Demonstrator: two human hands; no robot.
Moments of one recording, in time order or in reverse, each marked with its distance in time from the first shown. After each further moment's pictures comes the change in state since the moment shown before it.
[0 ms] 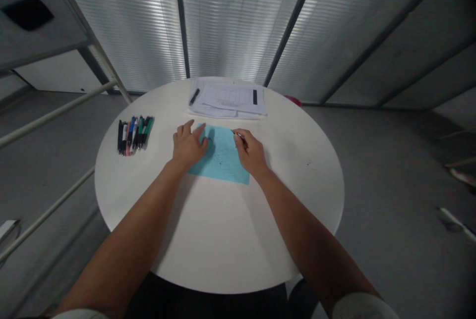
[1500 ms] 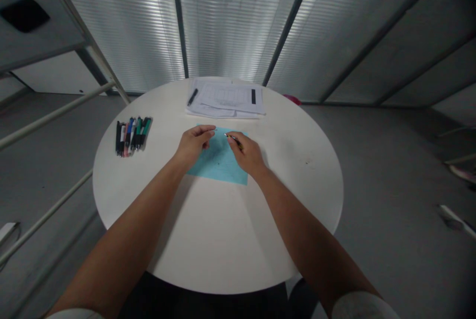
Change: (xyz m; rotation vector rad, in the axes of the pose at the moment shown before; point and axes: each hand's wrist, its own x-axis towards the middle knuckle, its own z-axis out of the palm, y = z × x) left_hand 0.009 0.023 -0.004 -1.321 -0.171 -0.318; right_hand 0.001 -0.003 -0.002 -0.050 -0.128 -0.019
